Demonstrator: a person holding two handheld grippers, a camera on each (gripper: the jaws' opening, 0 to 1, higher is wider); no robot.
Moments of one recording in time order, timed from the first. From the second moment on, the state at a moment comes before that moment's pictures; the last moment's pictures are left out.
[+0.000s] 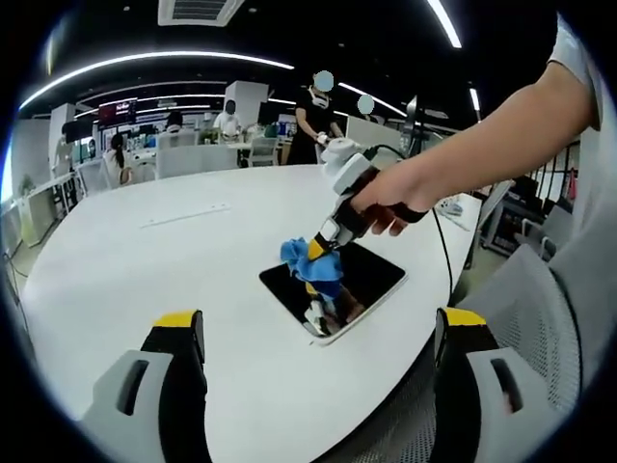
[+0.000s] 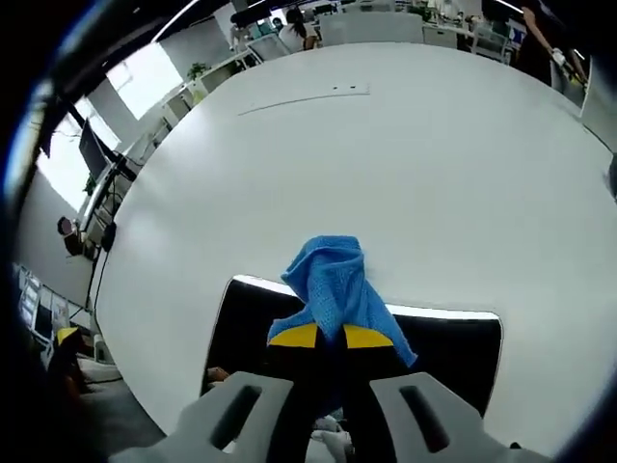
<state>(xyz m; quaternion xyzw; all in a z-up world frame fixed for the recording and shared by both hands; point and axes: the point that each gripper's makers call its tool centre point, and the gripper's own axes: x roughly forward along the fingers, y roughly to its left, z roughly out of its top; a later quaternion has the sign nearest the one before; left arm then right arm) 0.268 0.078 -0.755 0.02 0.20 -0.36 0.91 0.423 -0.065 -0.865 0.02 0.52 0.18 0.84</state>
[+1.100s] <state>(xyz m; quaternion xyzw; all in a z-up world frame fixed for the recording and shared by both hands) 0.270 0.081 -0.757 0.03 0.20 -0.36 0.91 0.425 -0.086 -0.867 0.03 0.52 0.18 0.84</state>
